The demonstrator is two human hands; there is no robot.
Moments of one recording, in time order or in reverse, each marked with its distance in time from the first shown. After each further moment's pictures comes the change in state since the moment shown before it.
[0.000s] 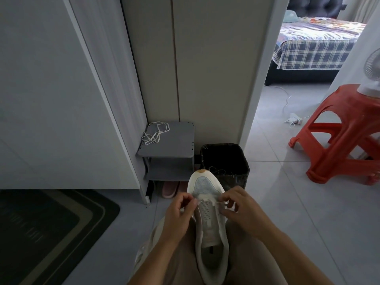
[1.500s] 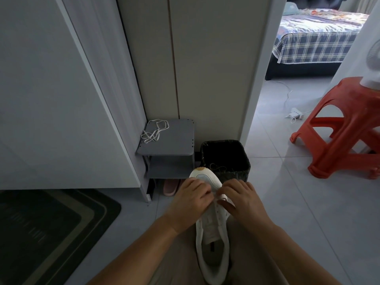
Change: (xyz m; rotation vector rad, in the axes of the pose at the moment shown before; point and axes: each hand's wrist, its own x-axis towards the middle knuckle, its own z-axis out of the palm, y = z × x) left_hand 0.040 0.007 0.005 1.053 -0.042 1.154; right_hand 0.013 0.012 0.011 -0.438 0.320 -0.399
